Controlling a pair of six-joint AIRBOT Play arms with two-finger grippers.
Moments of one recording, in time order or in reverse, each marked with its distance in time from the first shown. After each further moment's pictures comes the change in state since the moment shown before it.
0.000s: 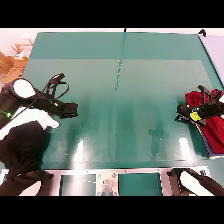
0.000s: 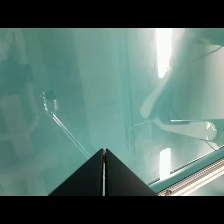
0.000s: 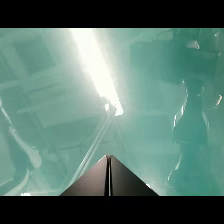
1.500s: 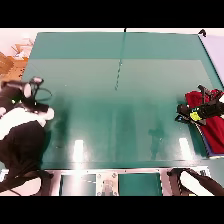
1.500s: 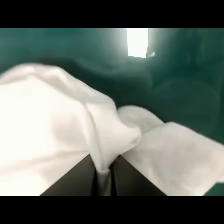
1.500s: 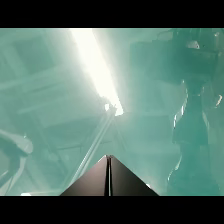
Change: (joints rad) left arm 0.221 -0.246 0.070 0.771 0.129 -0.019; right arm 0.000 0.000 0.000 0.000 0.000 0.000
